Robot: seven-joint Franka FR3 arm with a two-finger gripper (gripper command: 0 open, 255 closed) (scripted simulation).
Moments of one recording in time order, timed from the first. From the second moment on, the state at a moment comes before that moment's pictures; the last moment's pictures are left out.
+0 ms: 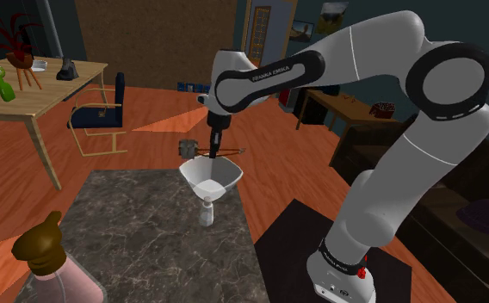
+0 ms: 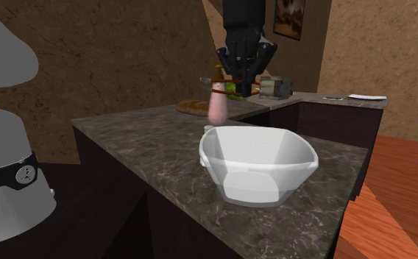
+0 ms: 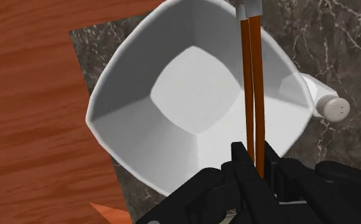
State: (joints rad) arm 0.11 -0.18 0.04 -2.28 0.07 2.16 -0.65
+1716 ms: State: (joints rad) arm 0.10 -0.07 0.03 -2.37 0.07 2.35 -0.68
